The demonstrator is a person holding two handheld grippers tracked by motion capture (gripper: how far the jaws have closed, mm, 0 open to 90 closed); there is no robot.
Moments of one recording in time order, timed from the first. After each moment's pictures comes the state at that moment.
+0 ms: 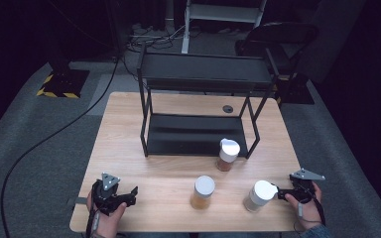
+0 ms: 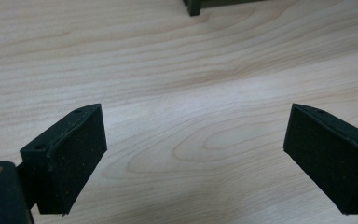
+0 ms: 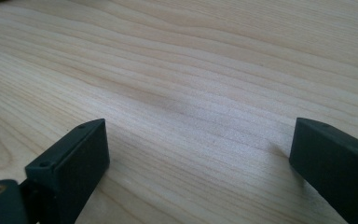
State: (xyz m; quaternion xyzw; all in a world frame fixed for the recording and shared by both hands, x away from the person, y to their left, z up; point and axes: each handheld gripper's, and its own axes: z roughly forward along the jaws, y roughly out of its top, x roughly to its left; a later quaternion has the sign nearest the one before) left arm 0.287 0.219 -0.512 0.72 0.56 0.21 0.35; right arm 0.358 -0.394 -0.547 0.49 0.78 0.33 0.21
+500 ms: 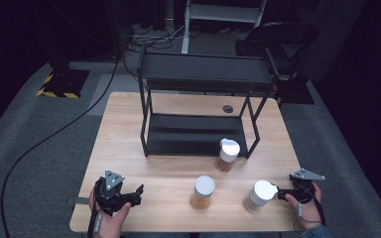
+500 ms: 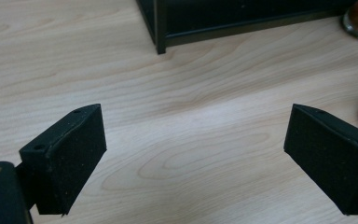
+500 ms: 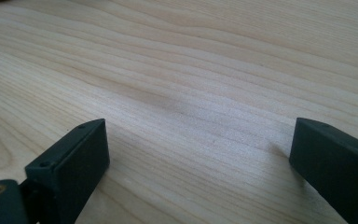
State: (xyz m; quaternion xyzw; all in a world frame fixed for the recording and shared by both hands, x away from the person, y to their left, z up) left arm 0.277 0.199 -0.474 0.72 0.54 0.22 0.36; right arm 0.358 -0.394 -0.547 0.49 0.78 0.33 0.21
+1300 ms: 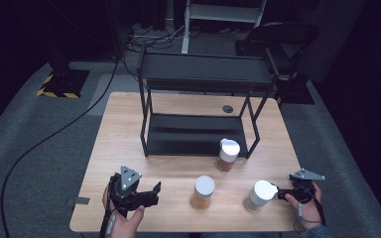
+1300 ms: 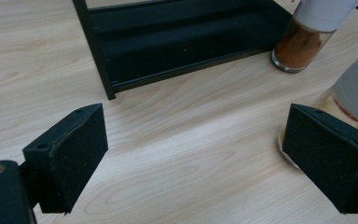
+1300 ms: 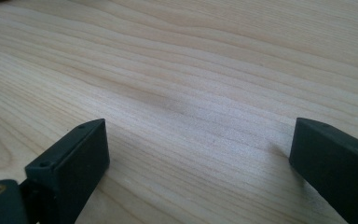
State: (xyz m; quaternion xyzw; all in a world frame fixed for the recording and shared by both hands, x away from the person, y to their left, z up) left arm 0.266 0.150 -0.423 0.74 0.51 0.22 0.39; right arm 0.358 -0.394 -0.547 0.49 0.78 0.33 0.21
